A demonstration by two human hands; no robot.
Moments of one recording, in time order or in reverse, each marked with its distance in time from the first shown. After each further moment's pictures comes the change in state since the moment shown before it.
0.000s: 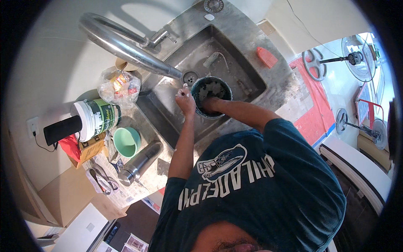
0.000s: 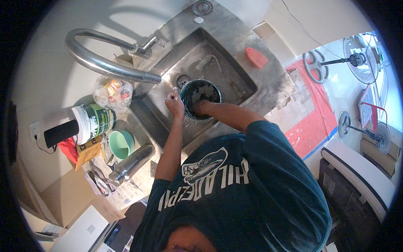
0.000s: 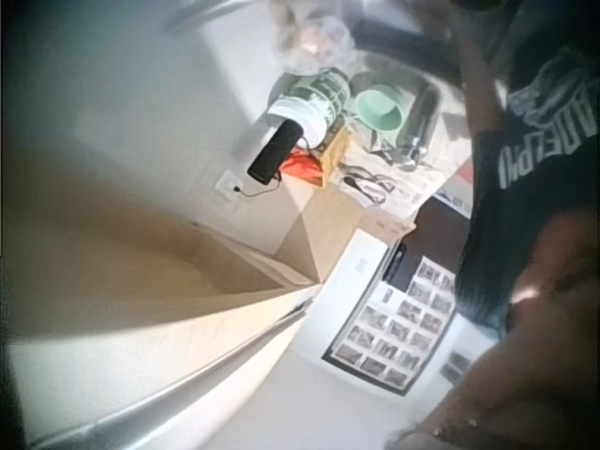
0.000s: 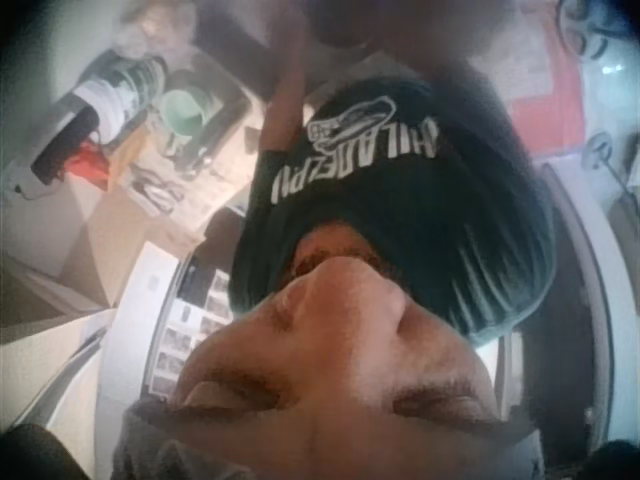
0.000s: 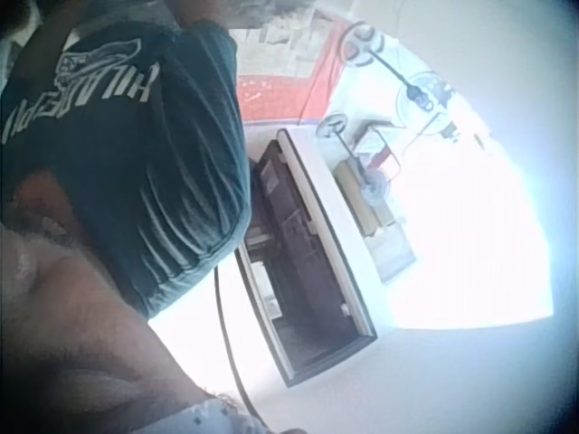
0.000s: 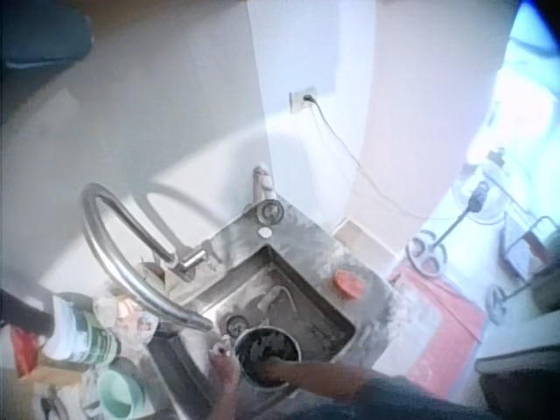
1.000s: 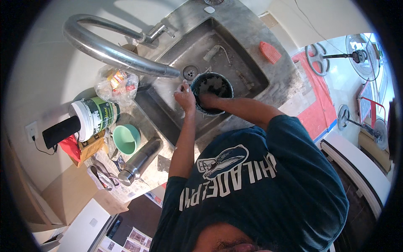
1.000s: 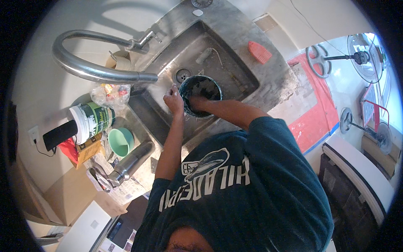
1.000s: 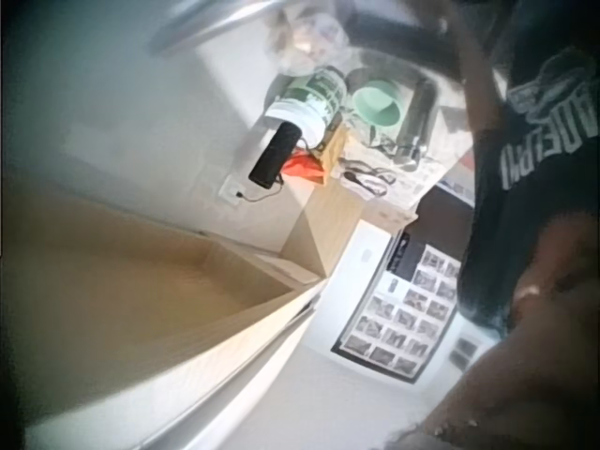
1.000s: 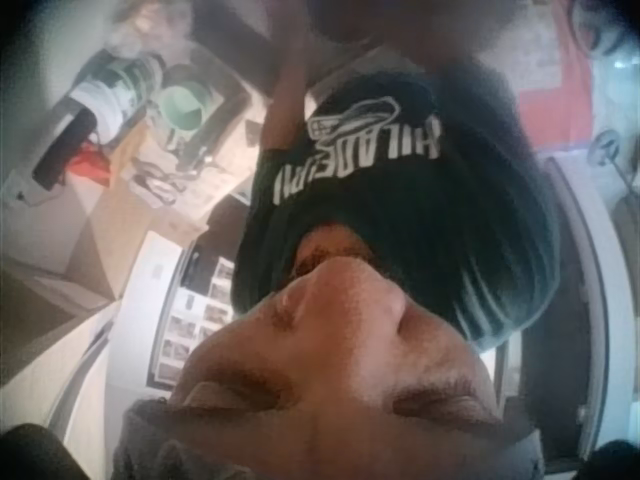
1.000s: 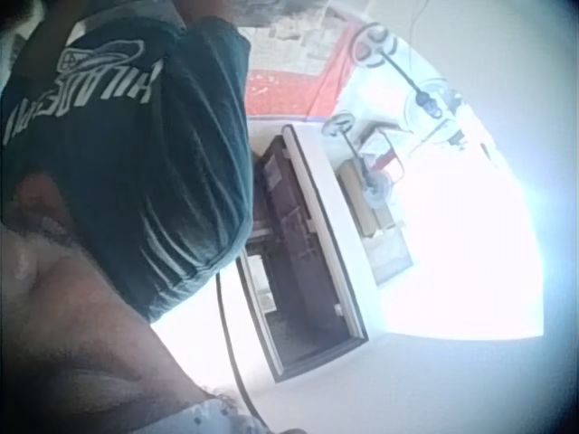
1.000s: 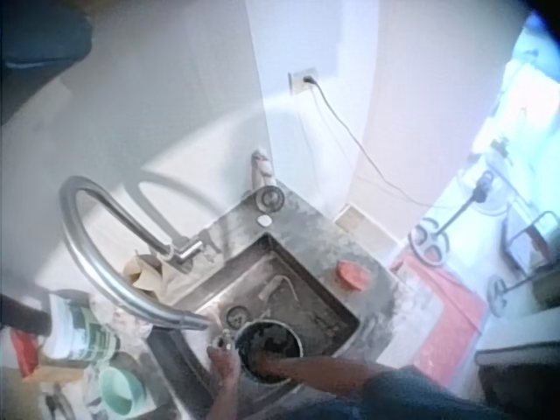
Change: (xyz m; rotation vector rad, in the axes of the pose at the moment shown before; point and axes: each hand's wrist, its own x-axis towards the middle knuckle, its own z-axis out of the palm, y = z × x) left_hand 0.001 0.006 -0.004 0.155 0.018 -0.111; right_hand -0.002 -0.012 -0.003 0.325 0.176 0.120
